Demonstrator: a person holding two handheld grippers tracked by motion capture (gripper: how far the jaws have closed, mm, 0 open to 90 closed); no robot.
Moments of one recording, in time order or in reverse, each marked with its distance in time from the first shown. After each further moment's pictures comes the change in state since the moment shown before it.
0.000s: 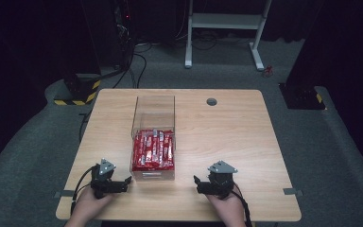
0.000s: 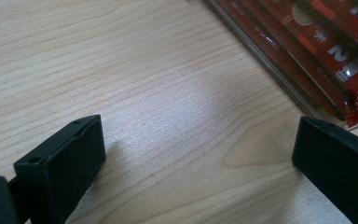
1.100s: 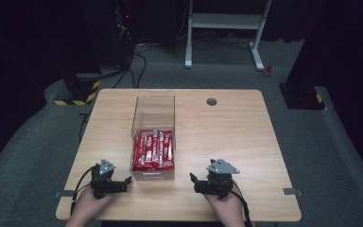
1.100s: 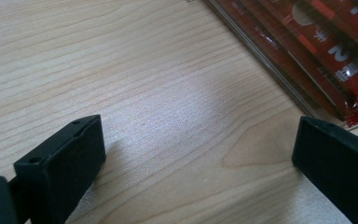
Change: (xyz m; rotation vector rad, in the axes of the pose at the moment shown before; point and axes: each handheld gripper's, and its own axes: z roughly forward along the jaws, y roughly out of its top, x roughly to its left) left arm 0.000 0.000 0.000 0.002 0.000 0.003; right arm 0.014 0.022 -0.024 -0.103 0.035 -0.022
